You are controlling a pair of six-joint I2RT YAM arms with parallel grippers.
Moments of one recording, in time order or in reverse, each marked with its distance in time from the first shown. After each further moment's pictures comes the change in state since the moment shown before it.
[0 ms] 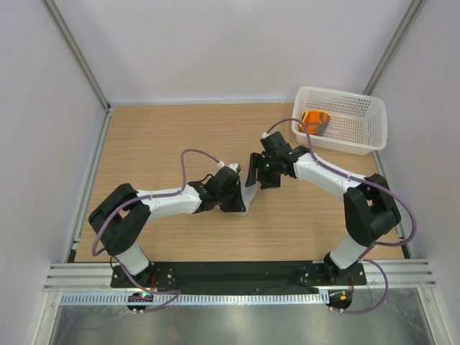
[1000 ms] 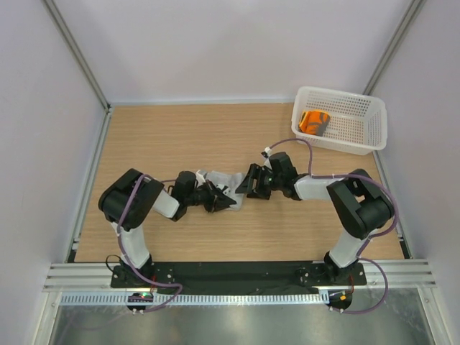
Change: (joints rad) left arm 0.381 0.194 -0.418 0.959 0.622 -0.615; right arm -0.040 0.040 -0.385 0.742 -0.291 0.167
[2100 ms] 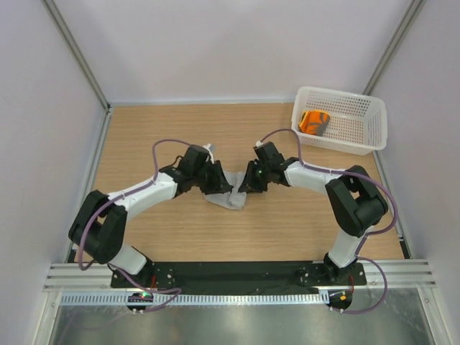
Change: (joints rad) left arm -0.027 -0.312 0.391 -0.964 -0.291 0.601; right arm 0.063 0.064 0.238 -0.359 0.163 -0.022
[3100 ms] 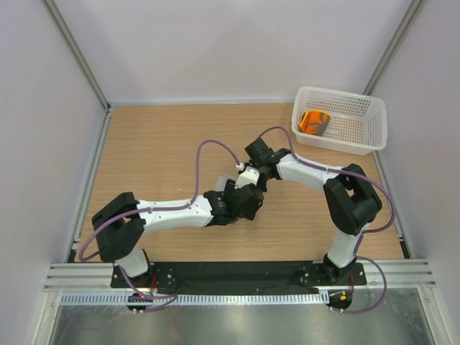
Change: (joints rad) left arm -0.602 0.094 0.158 -0.182 -0.870 0.212; right arm 0.069 0.038 0.208 -0.393 0.105 -0.023
